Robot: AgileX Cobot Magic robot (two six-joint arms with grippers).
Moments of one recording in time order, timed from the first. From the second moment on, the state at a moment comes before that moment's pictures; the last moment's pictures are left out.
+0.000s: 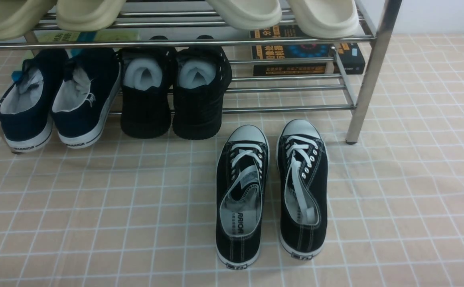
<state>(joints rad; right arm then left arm) 0.03 -0.01 0.01 -0.03 0.39 0.09 -0.02 -0.01 0.03 0.31 0.28 -0.93</state>
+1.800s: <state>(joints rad) 0.03 -0.01 0.01 -0.03 0.39 0.09 0.27 1.48 -1.45 0.06 1.18 -0.26</state>
